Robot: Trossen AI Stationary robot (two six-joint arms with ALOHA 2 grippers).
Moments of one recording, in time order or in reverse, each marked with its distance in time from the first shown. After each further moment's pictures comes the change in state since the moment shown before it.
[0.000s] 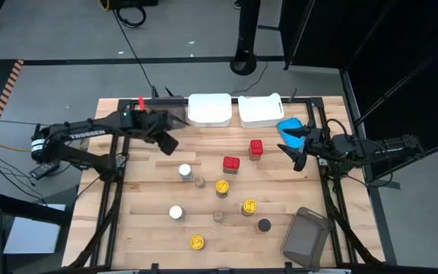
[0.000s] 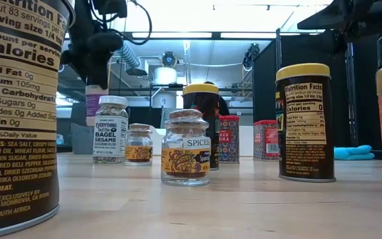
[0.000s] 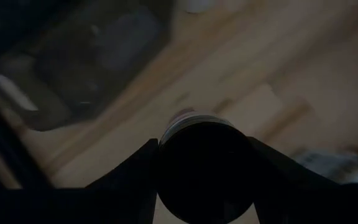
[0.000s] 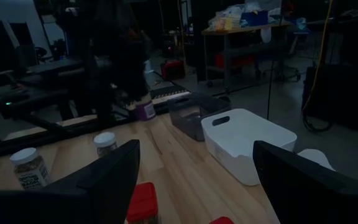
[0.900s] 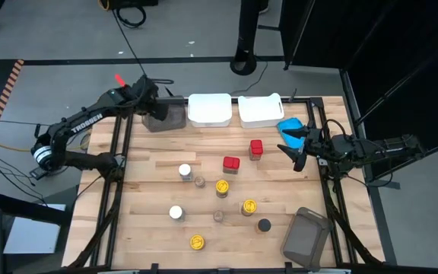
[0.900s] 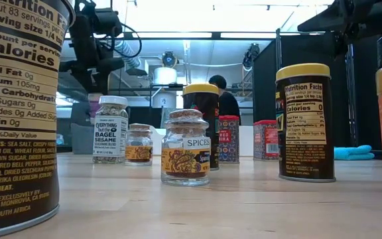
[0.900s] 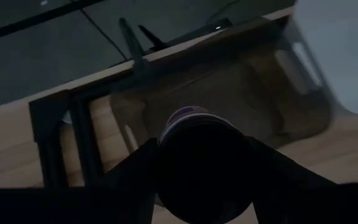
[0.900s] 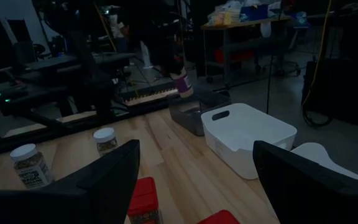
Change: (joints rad) left arm 0.475 0.015 0.000 0.178 -0.063 0.191; right arm 0.000 0.000 0.000 -0.018 0.000 0.012
